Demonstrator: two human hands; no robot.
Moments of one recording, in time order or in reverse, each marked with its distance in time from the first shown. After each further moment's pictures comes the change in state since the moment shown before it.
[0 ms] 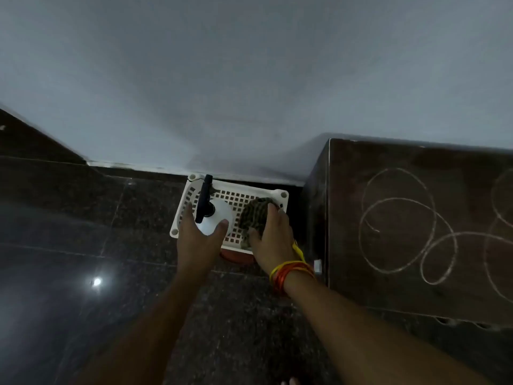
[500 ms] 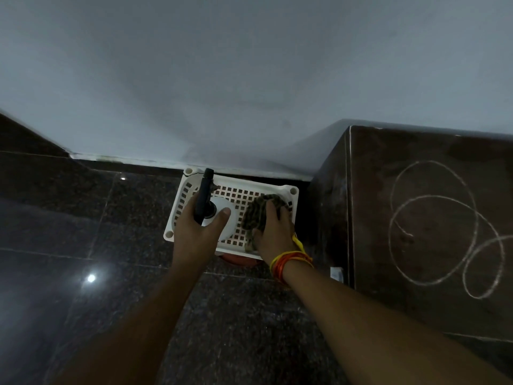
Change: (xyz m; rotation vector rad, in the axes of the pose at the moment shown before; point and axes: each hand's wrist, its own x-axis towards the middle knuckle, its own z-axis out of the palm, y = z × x) left_hand 0.043 -0.023 0.009 -0.124 -0.092 0.040; right_hand 0.048 0.021 0.034 -0.113 -0.043 0.029
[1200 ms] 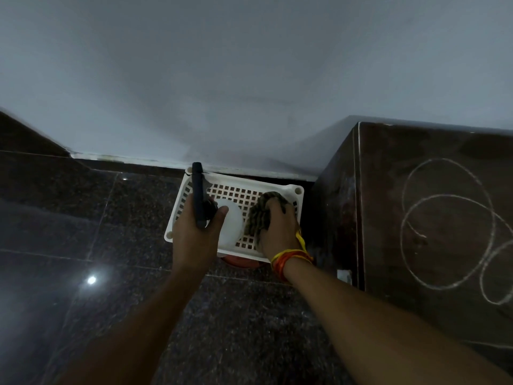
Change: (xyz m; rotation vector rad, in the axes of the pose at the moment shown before) left_hand 0.001 -0.003 -0.001 0.084 0.082 0.126; right_hand 0.013 0.002 0.012 -0.003 0.144 -0.052
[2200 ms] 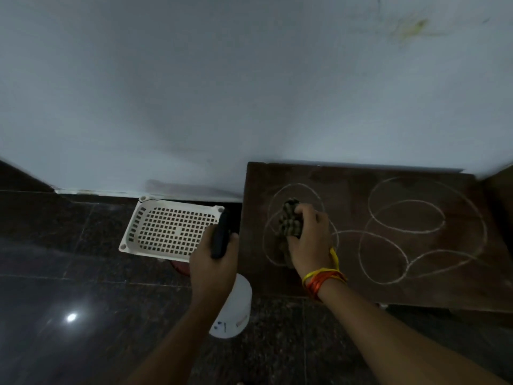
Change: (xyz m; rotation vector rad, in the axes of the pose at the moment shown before) left_hand -0.171 0.179 0.105 -0.092 -0.020 0.031; right_hand -0.110 0.090 -0.270 0.099 0.301 -0.052
